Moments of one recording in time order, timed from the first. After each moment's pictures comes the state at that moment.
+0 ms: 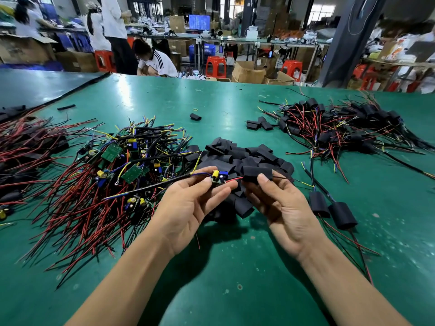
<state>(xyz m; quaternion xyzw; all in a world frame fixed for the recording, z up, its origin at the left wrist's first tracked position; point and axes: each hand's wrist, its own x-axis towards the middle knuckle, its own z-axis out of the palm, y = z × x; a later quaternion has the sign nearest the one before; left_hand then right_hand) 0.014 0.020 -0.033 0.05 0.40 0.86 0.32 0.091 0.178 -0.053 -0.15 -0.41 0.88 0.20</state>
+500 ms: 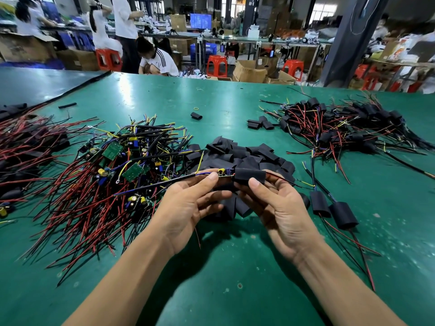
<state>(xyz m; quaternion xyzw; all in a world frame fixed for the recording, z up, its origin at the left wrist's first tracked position) 0.013 0.020 -0.042 0.09 0.48 0.82 0.29 0.094 0.165 -0.050 -0.12 -0.44 0.86 0.21</state>
